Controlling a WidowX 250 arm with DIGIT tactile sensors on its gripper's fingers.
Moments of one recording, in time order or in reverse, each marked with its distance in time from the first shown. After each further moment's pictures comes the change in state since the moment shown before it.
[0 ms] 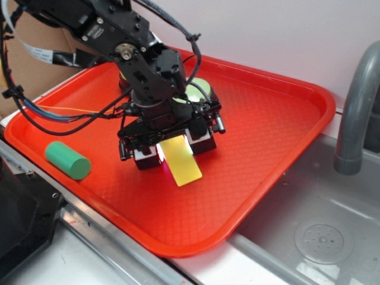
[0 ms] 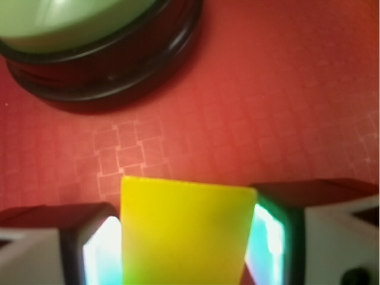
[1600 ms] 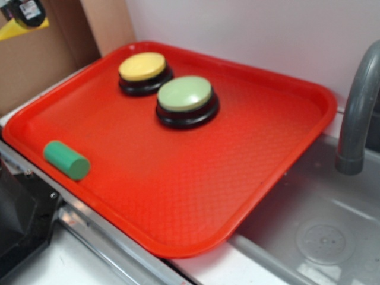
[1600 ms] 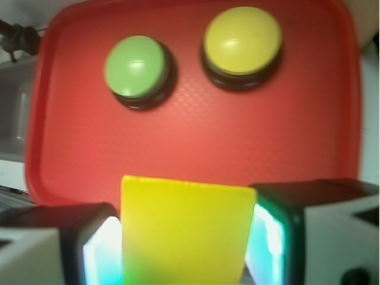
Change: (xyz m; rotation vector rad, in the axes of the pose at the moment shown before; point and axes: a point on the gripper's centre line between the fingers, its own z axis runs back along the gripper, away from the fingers) arm 0.133 0.109 0.140 -0.309 0.255 -1.059
